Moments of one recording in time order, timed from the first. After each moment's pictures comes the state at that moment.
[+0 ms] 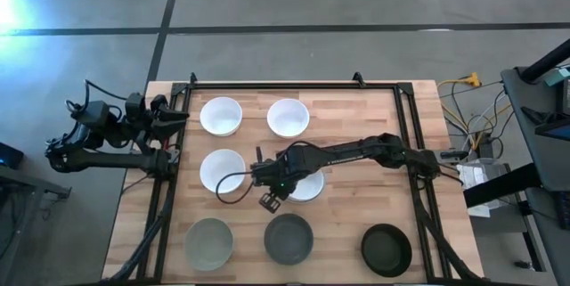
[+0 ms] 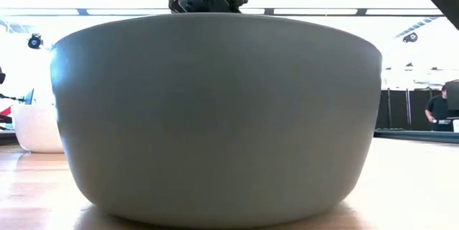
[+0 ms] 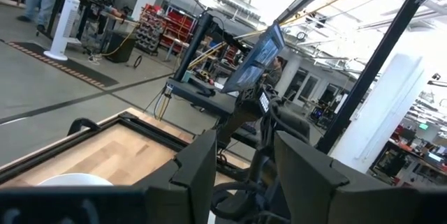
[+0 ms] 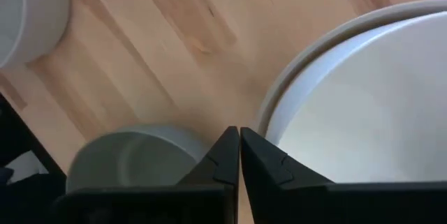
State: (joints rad) left arm 0.05 0.32 0.78 -0.38 -0.09 -0.44; right arm 0.17 2.32 2.25 -1.22 -0.11 0.81
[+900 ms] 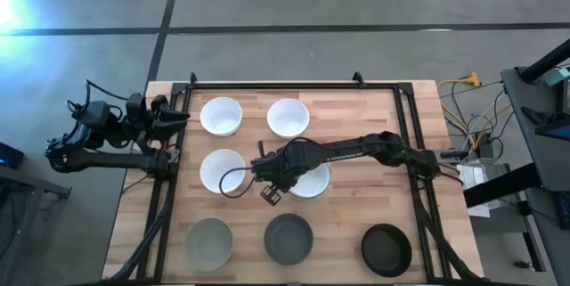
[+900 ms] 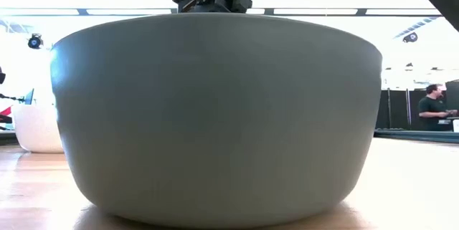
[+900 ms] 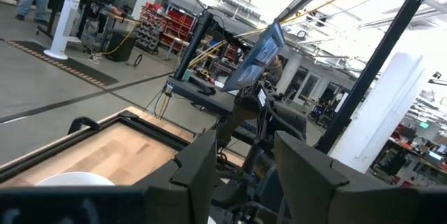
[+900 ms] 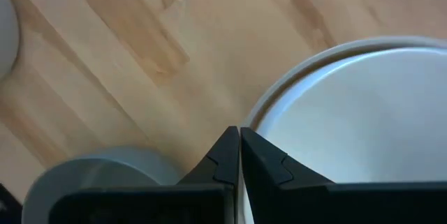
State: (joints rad) left arm 0.05 0.32 0.78 -0.38 -0.09 -0.44; right arm 0.15 2.31 2.25 -1.28 0.00 0.82
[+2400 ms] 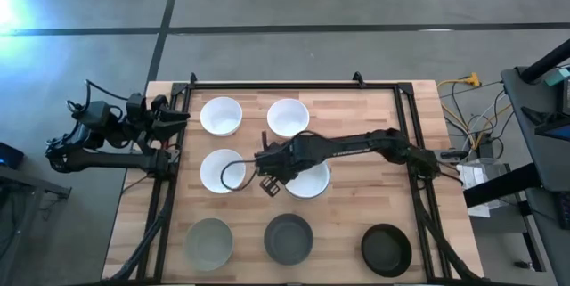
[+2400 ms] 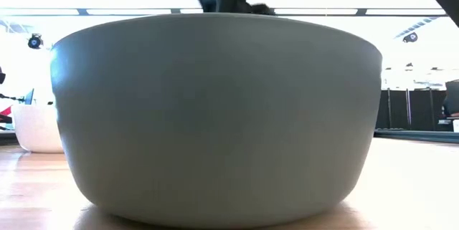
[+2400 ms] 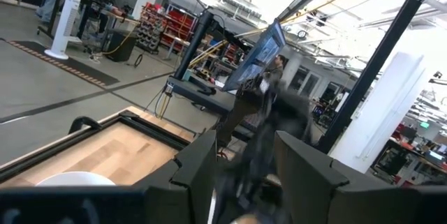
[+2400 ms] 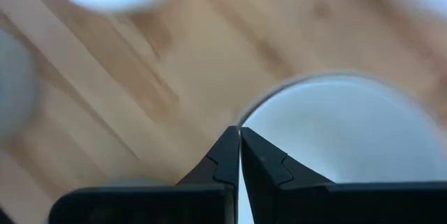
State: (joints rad) left arm 0.05 0.32 0.78 -0.39 -0.09 -0.44; right arm 0.14 2.23 2.26 -1.28 0.13 0.88
